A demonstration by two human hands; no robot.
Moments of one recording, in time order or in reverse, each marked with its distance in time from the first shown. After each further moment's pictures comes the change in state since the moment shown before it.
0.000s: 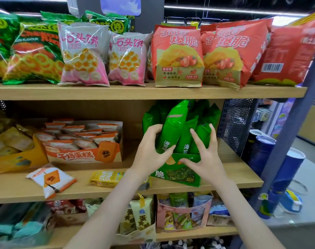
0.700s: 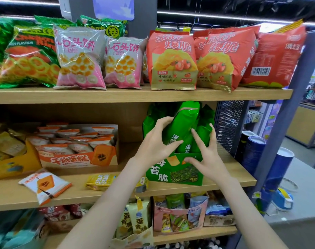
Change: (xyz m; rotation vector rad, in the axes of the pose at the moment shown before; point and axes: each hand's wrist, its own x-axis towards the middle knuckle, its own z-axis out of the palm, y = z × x) left_hand 0.026 0.020 0.002 -0.138 -0.174 -0.005; right_hand 0.003 0.010 -0.020 0.036 -0.132 0.076
